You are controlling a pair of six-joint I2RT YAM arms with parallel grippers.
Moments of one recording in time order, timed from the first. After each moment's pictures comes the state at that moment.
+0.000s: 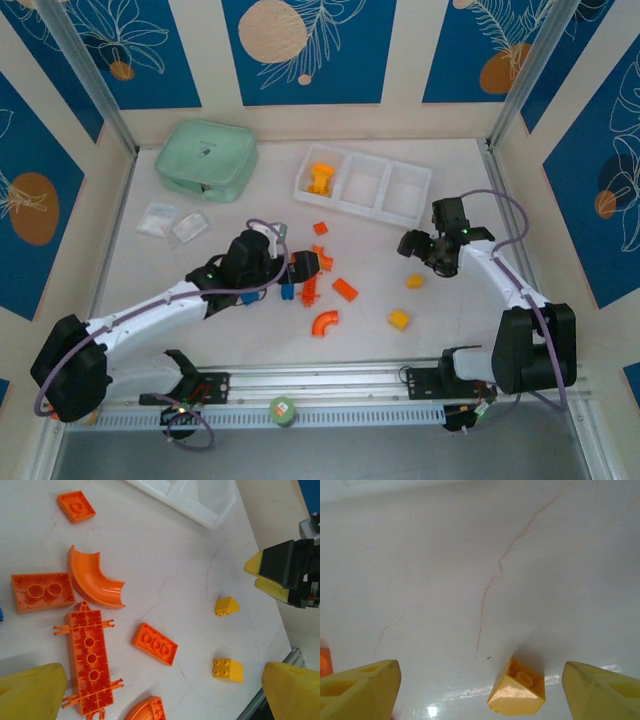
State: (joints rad) left arm -0.78 1.18 0.69 -0.08 0.14 -0.78; right arm 0.09 1.30 0.83 -0.68 -0.10 0.51
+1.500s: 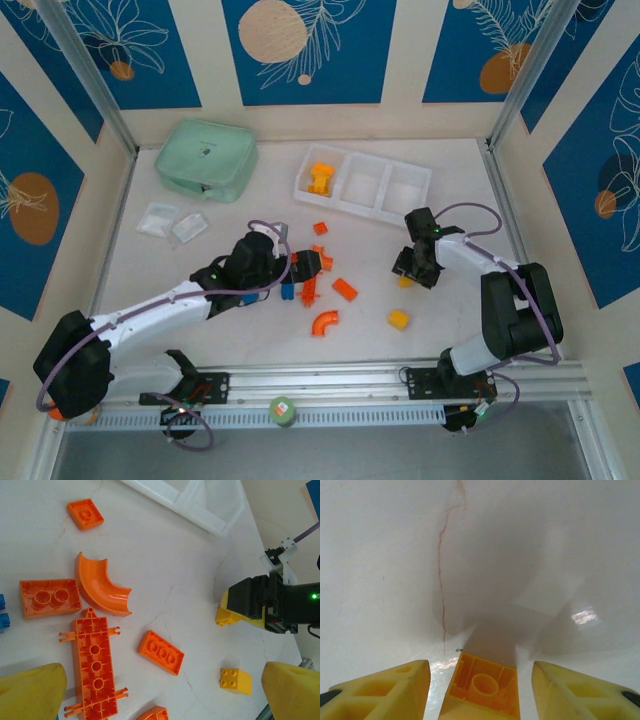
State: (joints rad) left arm -0.80 1.19 0.69 -0.07 0.08 -0.79; right arm 0.24 1.49 0.81 -0.70 0.00 0.69
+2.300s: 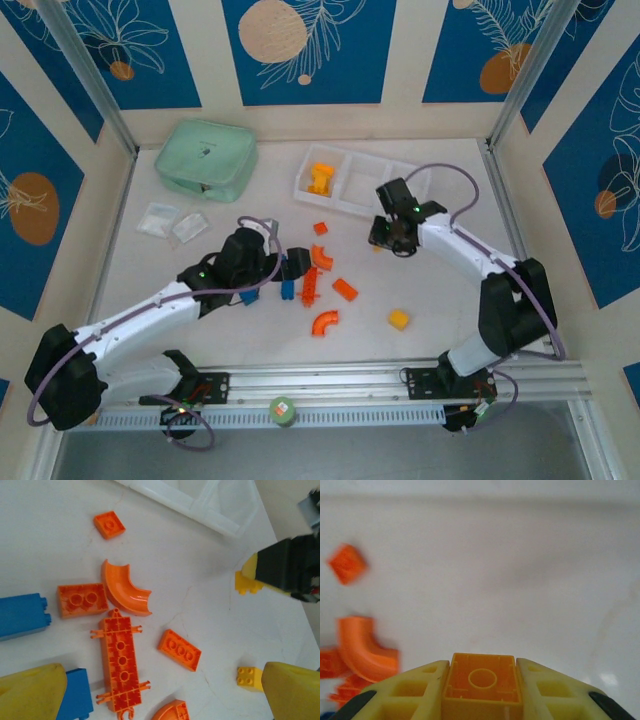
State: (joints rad) left arm -0.73 1.12 0.73 -0.22 0.04 -0.71; right arm 0.43 1.56 1.15 -0.71 0.03 0.65
